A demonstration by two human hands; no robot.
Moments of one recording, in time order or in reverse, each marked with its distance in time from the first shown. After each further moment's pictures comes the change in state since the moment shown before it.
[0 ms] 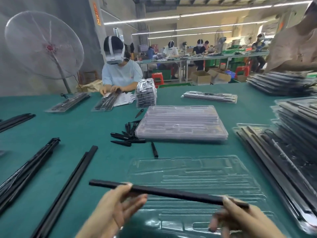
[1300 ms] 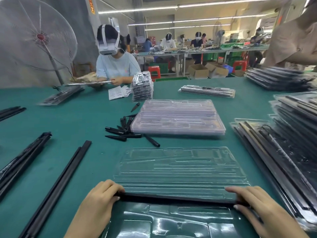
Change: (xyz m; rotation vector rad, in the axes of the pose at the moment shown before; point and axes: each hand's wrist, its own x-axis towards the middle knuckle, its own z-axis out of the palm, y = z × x) left_hand 0.031 -0.007 -0.056 1.625 -0.067 1.038; right_hand -0.005 0.057 -0.139 -1.386 0.355 -0.892
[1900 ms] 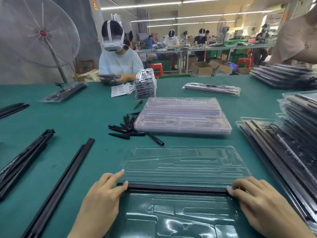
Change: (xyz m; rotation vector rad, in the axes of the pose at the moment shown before) left_hand 0.009 0.000 0.001 0.133 0.025 0.096; right_hand 0.020 0.005 0.013 -0.272 -0.007 -0.197
